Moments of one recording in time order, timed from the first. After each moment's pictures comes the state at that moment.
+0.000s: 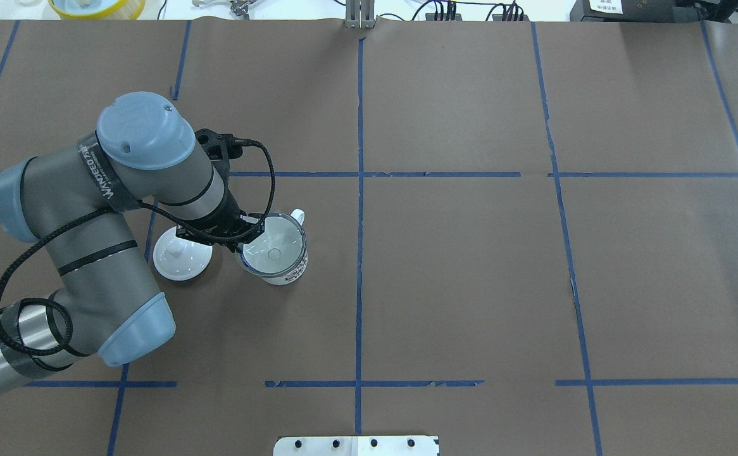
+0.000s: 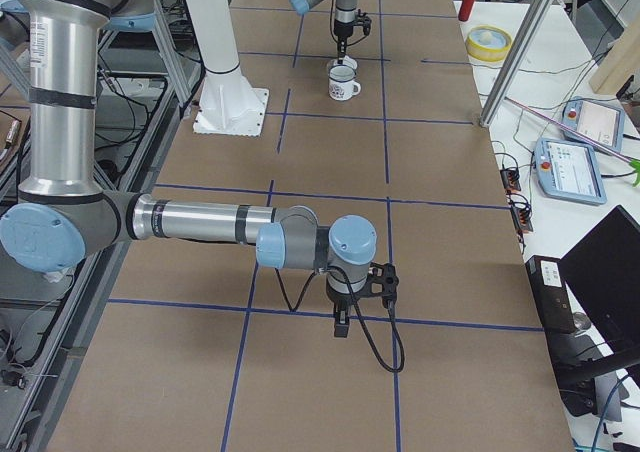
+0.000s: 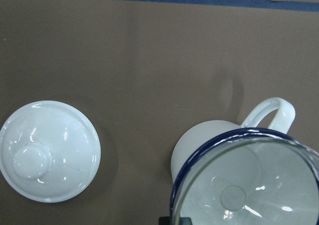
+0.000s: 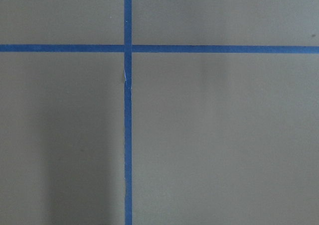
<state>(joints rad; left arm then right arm) -0.63 -2.09 -1.87 -1.47 -2.05 -1.15 1.57 -1.68 1.66 -1.57 2.29 0.01</state>
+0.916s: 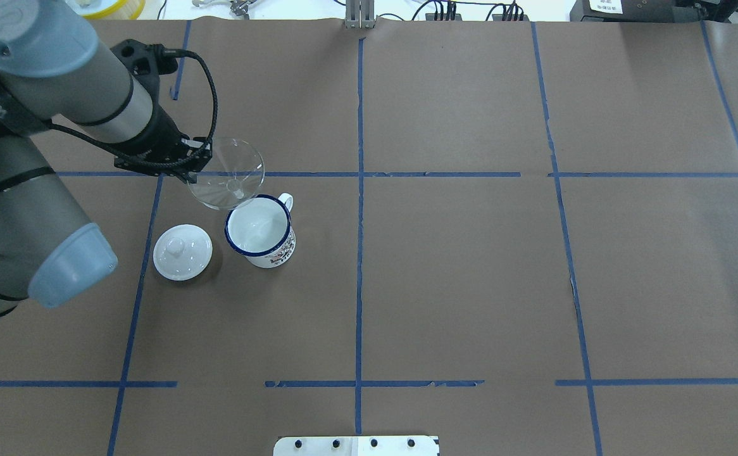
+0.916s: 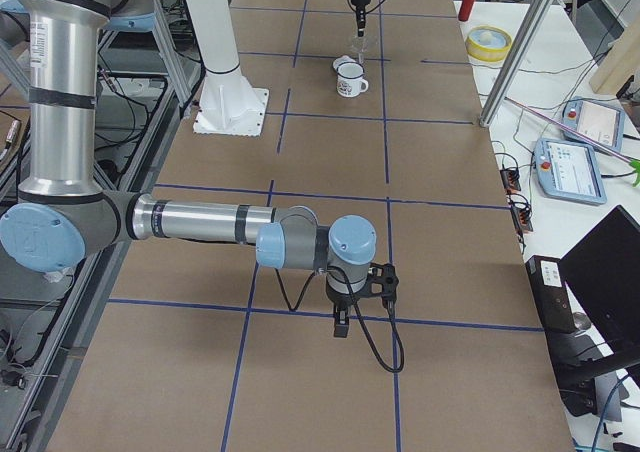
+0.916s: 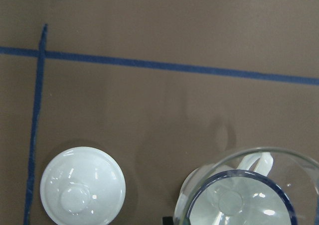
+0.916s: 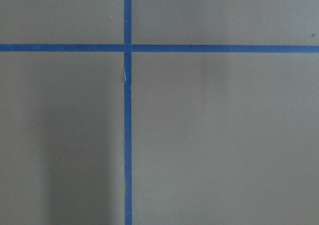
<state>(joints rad) -0.84 -2.09 -1.98 -1.37 -2.07 -1.05 1.57 -1.68 1.66 -1.57 2.29 0.01</state>
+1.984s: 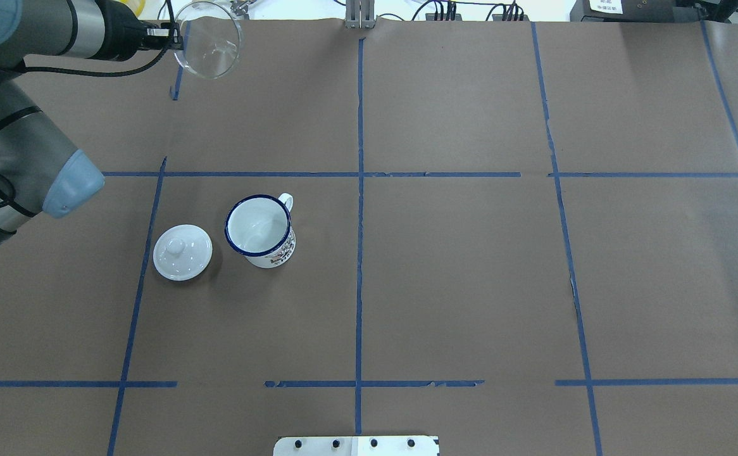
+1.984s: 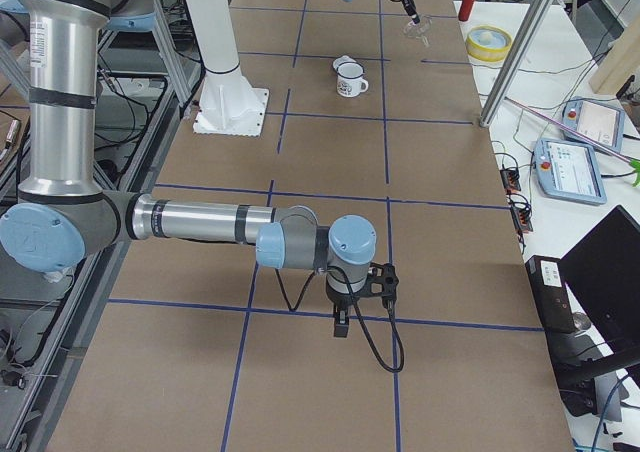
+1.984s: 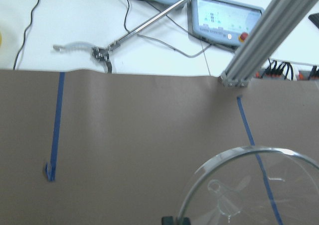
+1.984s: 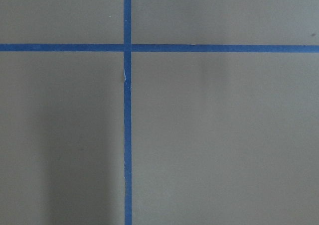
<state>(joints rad) -0.97 -2.07 -1.55 -2.32 -1.77 -1.01 1.57 -1.68 1.66 -1.57 2.29 0.01</state>
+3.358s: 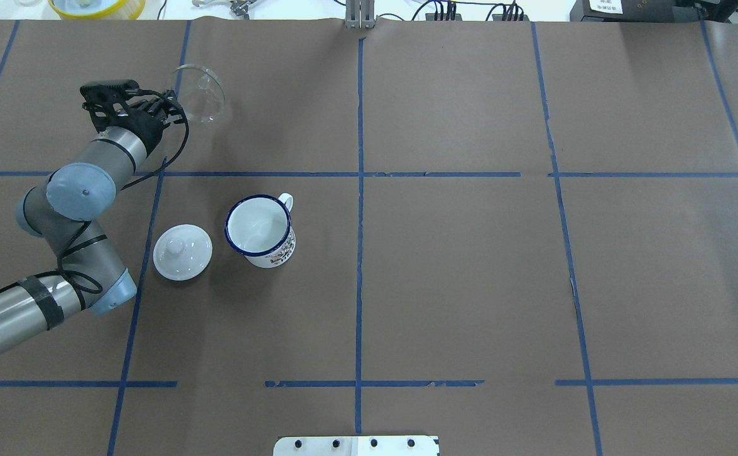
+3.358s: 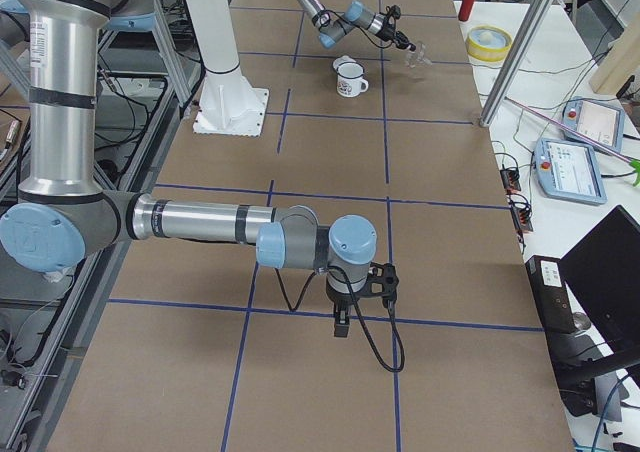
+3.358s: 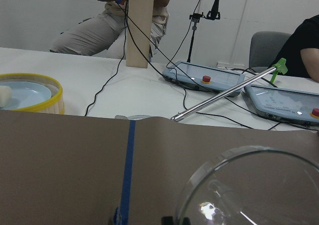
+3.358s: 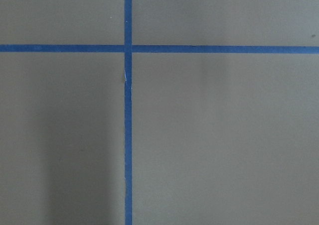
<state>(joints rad) -0.71 -2.02 -1.13 -2.85 -1.12 -1.07 1.57 -1.68 1.66 -1.57 2.29 0.01</state>
